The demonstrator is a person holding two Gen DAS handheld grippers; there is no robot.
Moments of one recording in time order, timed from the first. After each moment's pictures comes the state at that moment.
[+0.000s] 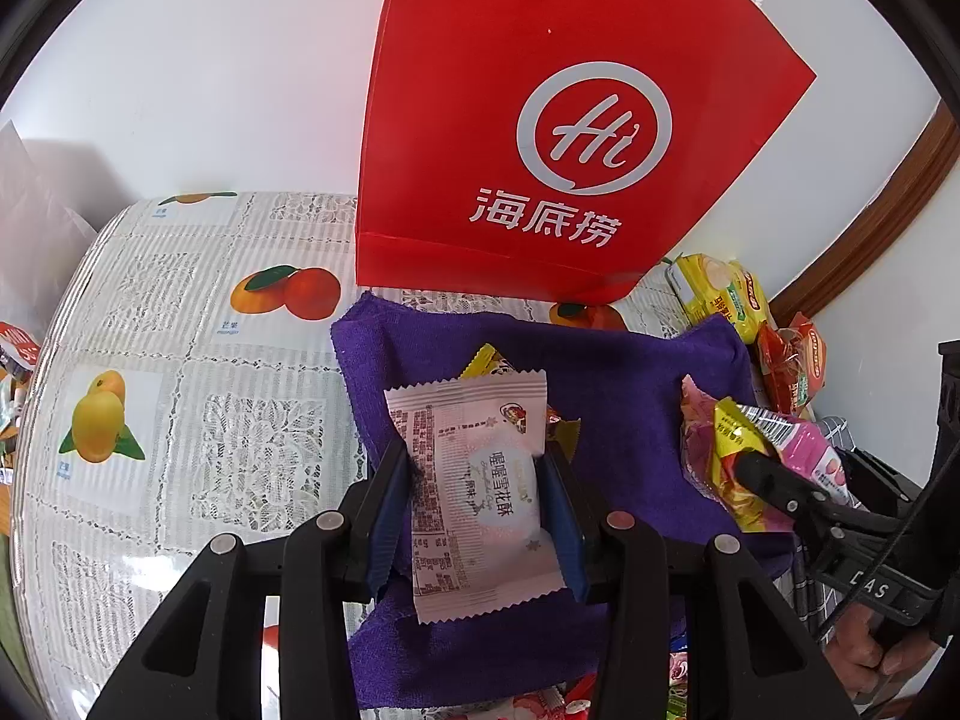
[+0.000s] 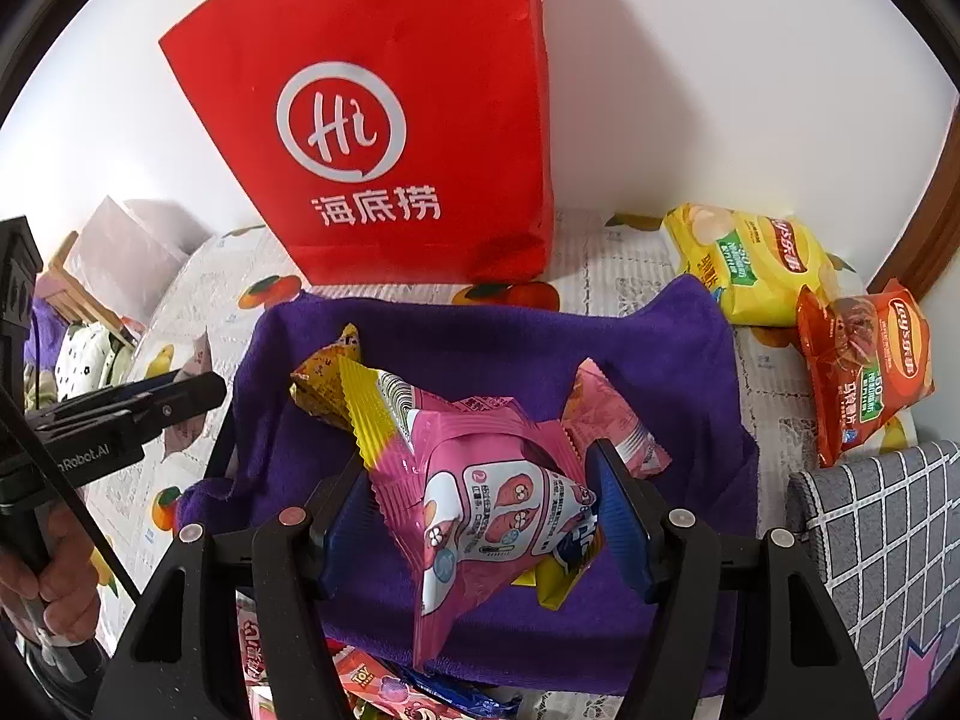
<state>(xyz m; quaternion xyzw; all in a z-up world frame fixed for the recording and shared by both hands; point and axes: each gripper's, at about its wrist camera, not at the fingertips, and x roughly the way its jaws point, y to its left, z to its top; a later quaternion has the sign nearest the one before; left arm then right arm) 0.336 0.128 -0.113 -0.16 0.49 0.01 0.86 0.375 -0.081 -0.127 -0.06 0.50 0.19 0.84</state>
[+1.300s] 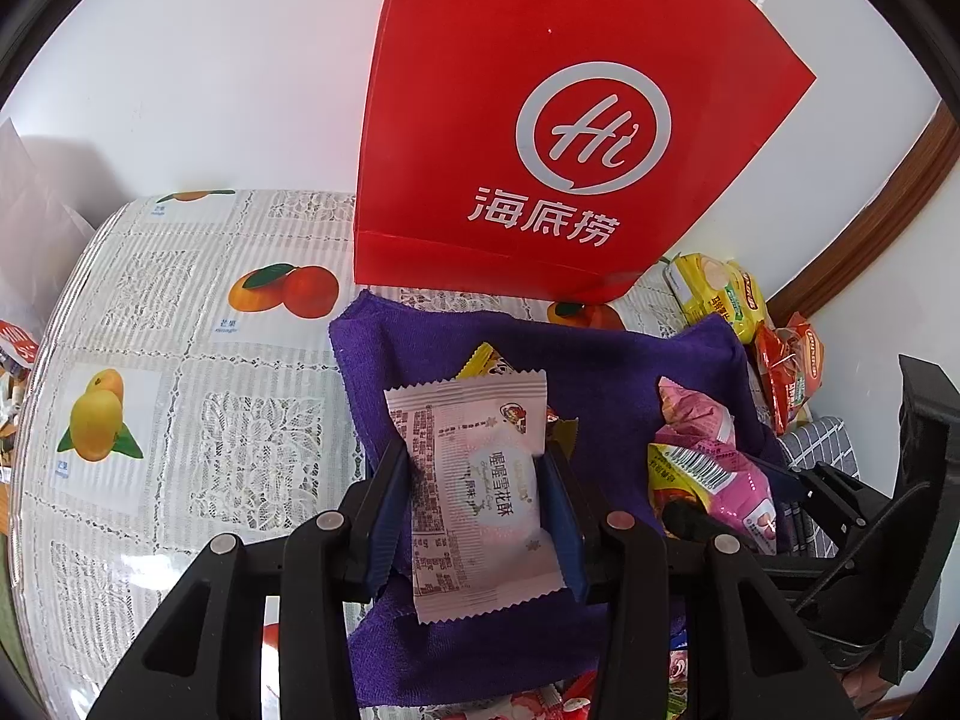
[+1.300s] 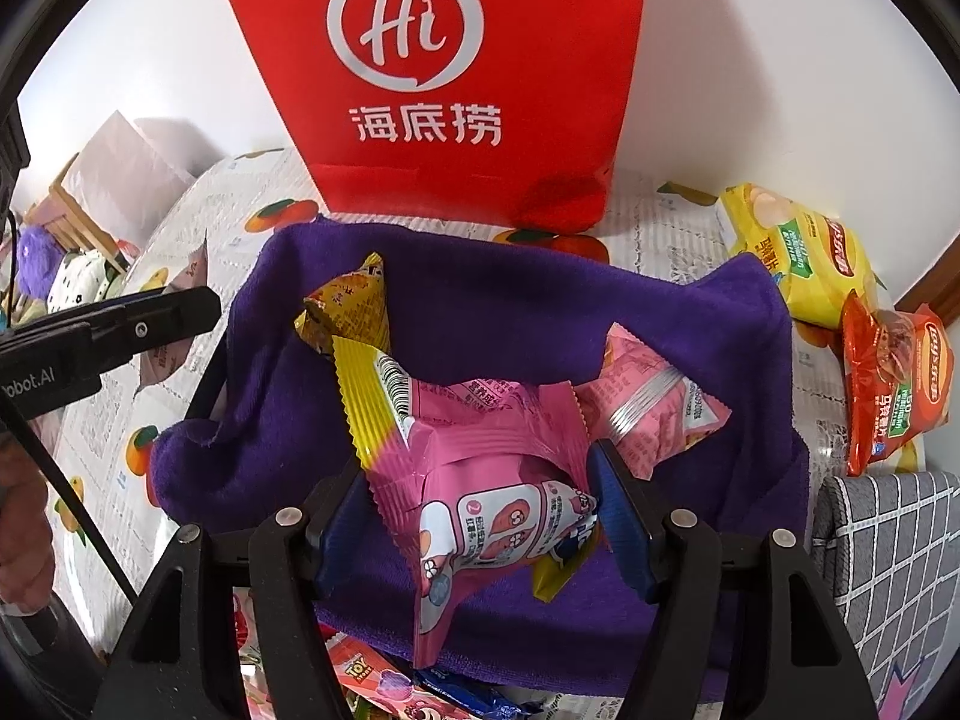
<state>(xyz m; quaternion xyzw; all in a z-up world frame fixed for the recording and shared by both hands) 0.336 0.129 -0.112 -0.16 0.49 0.01 0.86 0.369 -0.051 -0.153 -0.12 0.53 0.21 0.81</state>
